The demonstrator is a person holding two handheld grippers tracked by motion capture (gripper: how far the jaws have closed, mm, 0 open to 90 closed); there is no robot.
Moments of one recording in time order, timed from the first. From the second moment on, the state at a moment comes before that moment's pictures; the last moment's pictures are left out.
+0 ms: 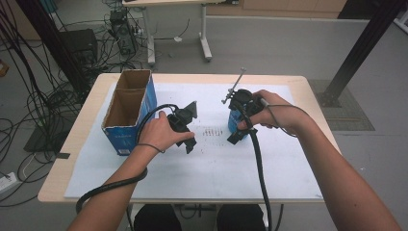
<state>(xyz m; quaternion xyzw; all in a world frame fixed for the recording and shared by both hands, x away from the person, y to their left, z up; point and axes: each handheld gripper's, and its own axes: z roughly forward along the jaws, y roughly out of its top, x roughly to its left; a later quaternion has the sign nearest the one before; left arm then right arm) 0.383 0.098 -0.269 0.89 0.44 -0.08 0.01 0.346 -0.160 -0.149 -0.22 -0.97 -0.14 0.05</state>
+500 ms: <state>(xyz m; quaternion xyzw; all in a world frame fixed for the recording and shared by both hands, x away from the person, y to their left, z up) 0.390 0.100 -0.267 0.89 0.44 -0.08 0.01 0.355 -0.166 -0.154 -0.22 -0.96 -0.14 0.05</state>
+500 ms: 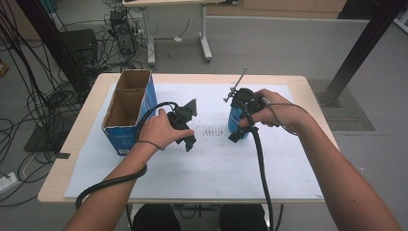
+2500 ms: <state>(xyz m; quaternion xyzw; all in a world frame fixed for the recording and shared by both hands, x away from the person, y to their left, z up) 0.388 0.102 -0.263 0.90 0.44 -0.08 0.00 0.339 -0.207 -0.162 -0.34 -0.93 -0.12 0.02</state>
